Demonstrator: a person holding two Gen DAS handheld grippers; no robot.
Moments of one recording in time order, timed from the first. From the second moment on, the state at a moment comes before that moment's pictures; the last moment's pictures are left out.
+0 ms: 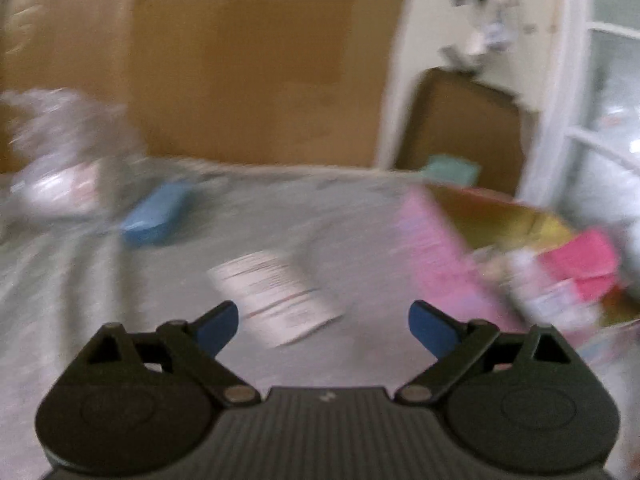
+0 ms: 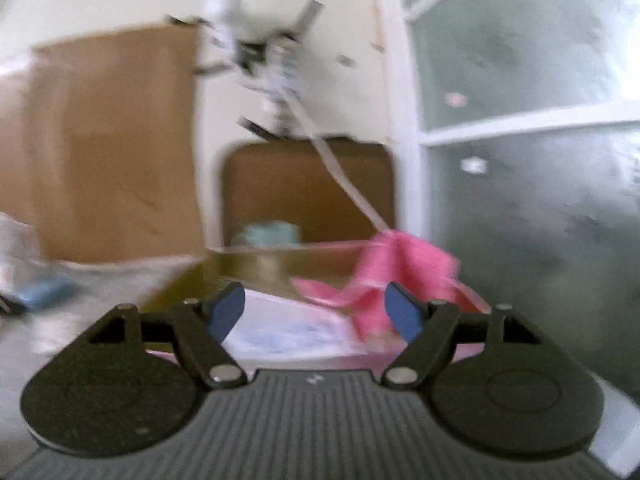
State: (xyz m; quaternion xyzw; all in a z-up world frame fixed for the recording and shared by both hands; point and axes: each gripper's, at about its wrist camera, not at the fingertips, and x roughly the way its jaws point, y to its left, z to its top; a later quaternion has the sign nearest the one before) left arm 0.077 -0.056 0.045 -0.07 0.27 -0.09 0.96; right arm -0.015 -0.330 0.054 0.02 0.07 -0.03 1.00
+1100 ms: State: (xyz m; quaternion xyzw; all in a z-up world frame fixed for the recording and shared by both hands) left arm 0.061 0.066 0.000 -0.13 0.26 0.01 0.96; right arm 0.019 -0.196 0.012 0.03 0.25 0.18 0.95
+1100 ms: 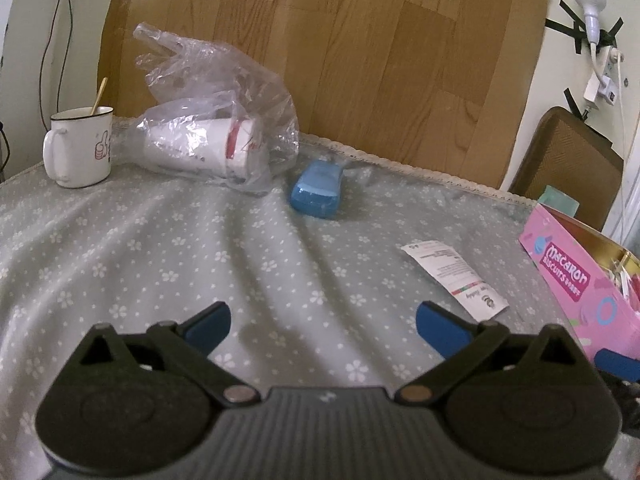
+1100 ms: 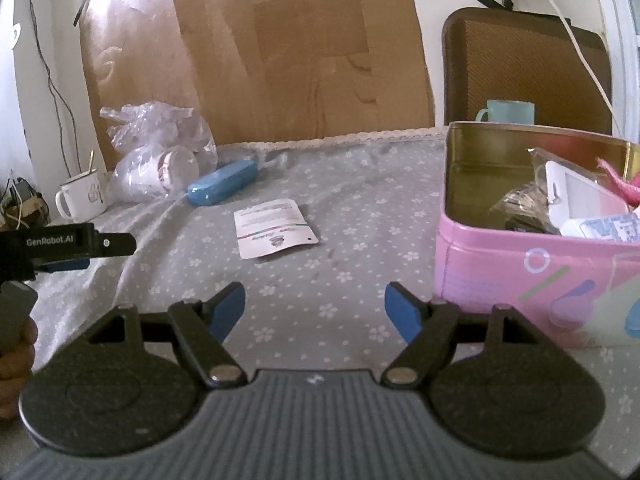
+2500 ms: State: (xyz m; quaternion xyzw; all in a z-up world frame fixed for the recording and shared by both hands) left arm 0.060 0.067 0.001 -0.13 0.26 0.01 0.96; right arm 0.020 -0.184 0.010 0.00 0.25 0.18 0.95
